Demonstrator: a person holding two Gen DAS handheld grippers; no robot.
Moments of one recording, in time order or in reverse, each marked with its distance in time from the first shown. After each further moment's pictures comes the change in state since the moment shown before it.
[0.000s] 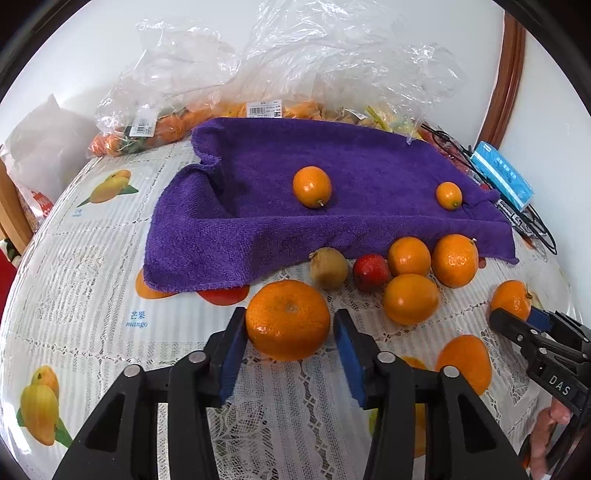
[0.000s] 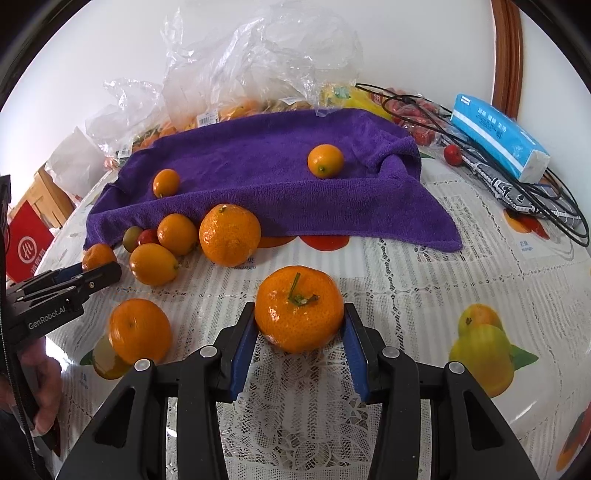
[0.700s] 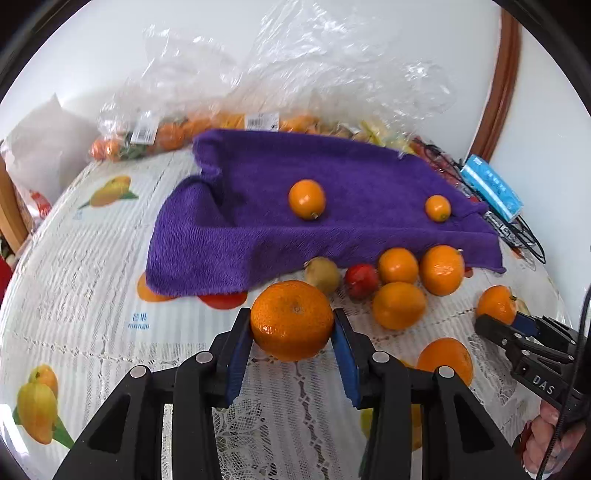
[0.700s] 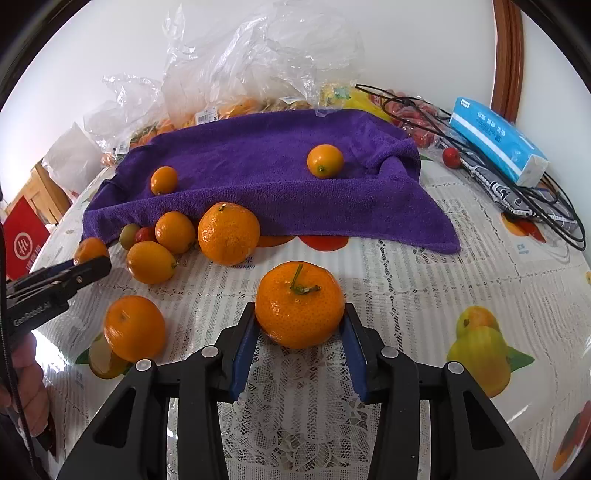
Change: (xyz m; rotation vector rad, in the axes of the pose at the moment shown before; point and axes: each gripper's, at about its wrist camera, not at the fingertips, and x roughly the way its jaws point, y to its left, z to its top) left arm -0.012 0.004 -0.002 -0.007 -0.058 -0.041; right arm 0.000 0.002 0.001 -0.014 0.000 -0.019
